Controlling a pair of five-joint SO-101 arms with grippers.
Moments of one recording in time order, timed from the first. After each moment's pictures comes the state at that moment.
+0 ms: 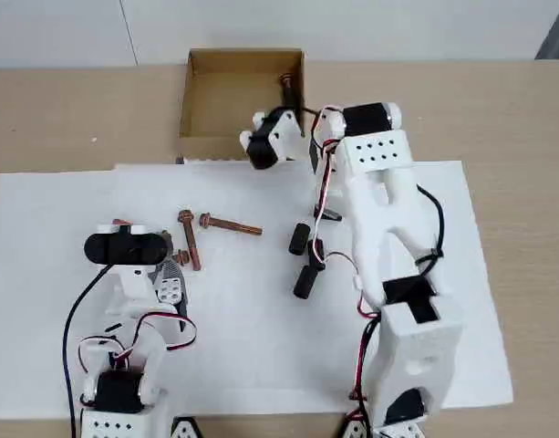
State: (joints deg) left arm -0.4 -103.6 95.5 54.4 8.7; right arm -15.0 23.0 -27.6 95.0 53.2
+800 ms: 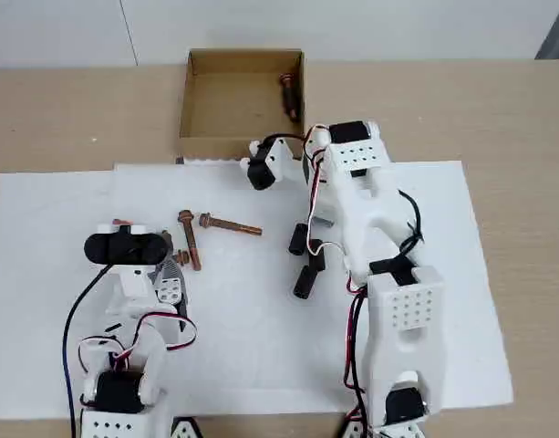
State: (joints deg) left arm -0.4 -103.6 95.5 54.4 8.7; right arm -14.5 38.2 -27.7 84.6 58.3
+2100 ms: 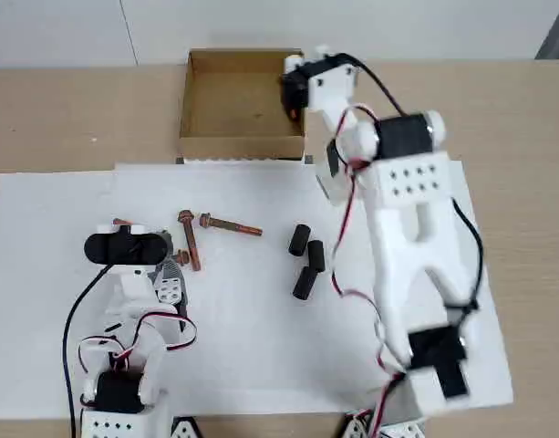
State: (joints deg) left arm -0.4 -103.6 95.5 54.4 8.7; right arm -14.5 -2.5 -18.6 95.7 13.2
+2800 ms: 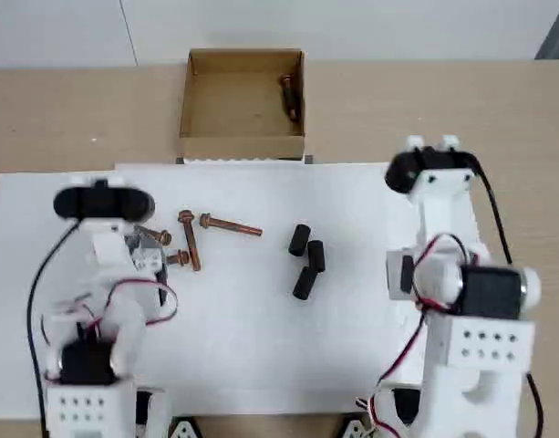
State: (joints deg) left arm -3.6 -69.2 59.2 63.2 5.1; right arm 1.8 -48.5 25.8 95.7 6.9
